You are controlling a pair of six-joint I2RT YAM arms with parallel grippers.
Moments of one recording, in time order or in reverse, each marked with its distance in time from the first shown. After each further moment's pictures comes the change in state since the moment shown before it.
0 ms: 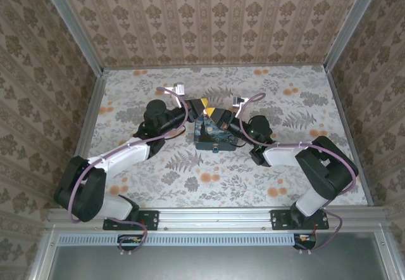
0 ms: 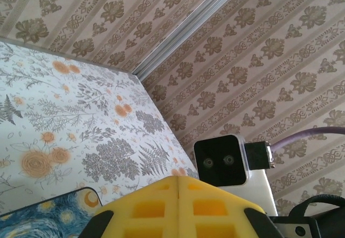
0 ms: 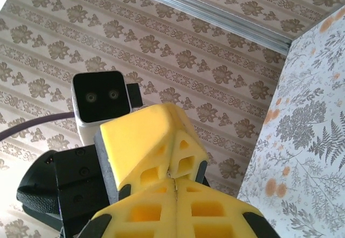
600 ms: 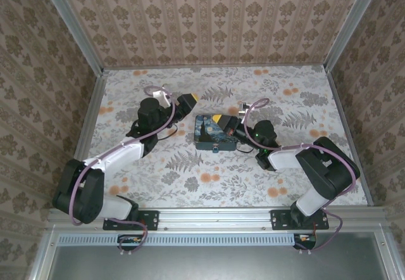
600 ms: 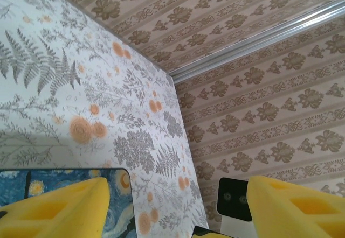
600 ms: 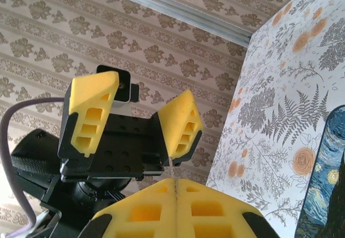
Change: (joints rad) left arm 0.105 -0.023 -0.018 -0.154 -0.029 -0.246; right arm -0.056 -0.008 -0.111 -0.008 -0.042 -0.044
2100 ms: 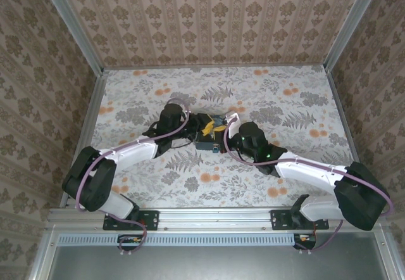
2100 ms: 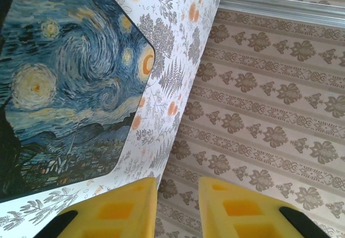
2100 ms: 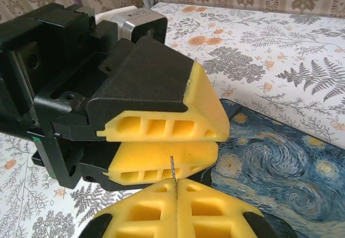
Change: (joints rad) left arm -0.161 0.125 0.040 -0.164 0.073 -0.465; right arm 0.216 -0.325 0.119 -0.885 0.418 -0.972
